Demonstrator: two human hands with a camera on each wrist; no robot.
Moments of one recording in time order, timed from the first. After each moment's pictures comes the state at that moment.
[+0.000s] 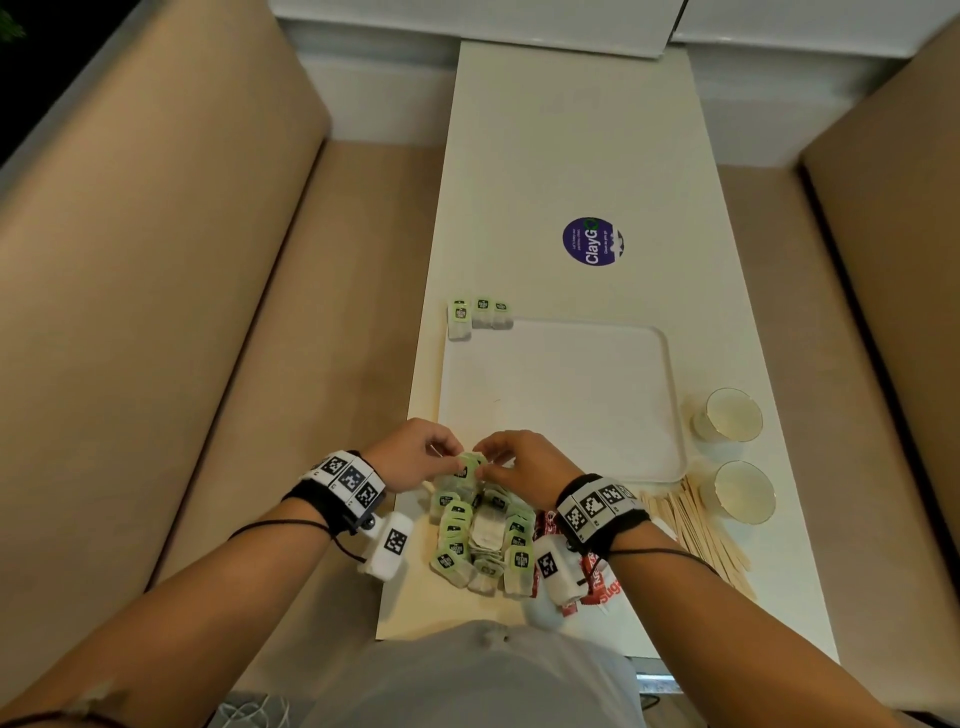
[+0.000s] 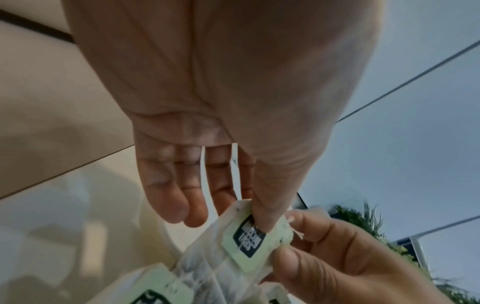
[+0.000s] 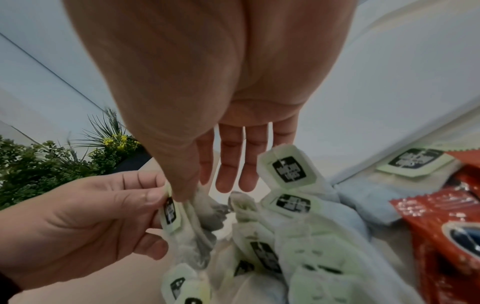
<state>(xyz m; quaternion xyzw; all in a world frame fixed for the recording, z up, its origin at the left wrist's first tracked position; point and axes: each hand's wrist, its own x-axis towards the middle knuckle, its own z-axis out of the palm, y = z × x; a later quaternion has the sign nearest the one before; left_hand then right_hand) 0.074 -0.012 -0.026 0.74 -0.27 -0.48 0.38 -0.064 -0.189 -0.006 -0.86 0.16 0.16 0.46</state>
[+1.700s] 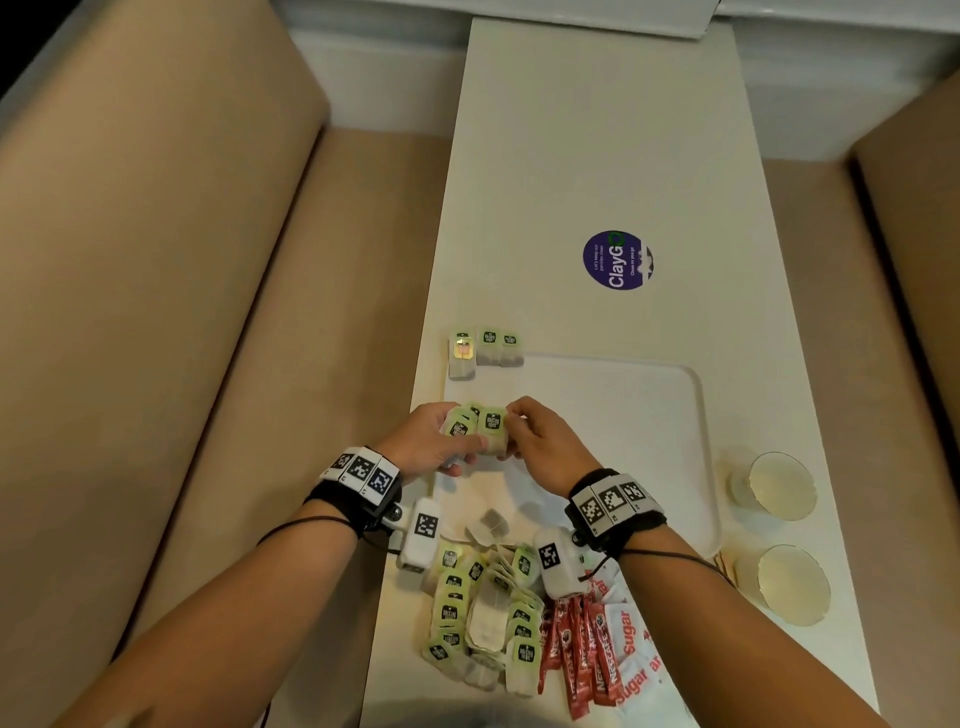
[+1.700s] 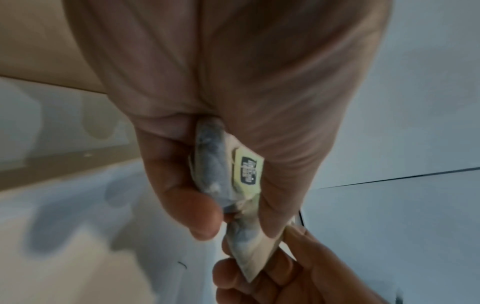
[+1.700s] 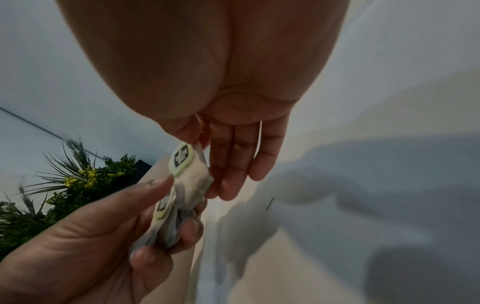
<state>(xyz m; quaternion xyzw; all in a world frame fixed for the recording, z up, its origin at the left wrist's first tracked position) 0.137 -0.090 -0.035 0.69 -0.09 -0.52 0.50 0.022 -0.254 -0.031 -0.78 0.25 0.10 0.57</state>
